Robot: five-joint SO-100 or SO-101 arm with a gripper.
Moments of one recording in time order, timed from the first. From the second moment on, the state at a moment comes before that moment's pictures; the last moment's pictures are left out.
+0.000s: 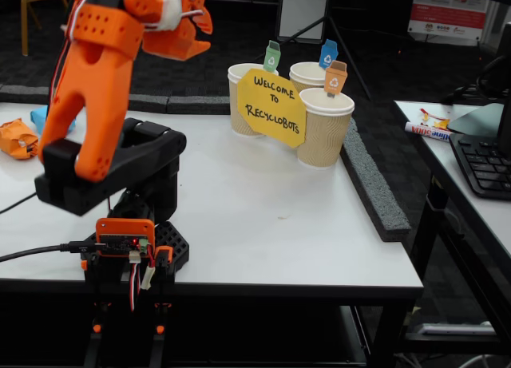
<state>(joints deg) 26.4 182.0 123.5 87.2 -2.2</state>
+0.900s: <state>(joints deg) 20.4 184.6 126.9 87.4 -2.2</state>
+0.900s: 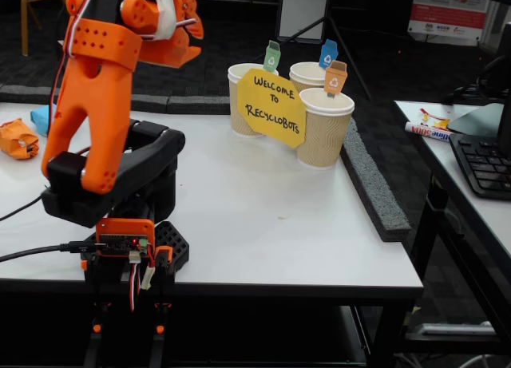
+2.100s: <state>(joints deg) -36.8 184.6 137.3 80.2 -2.2</state>
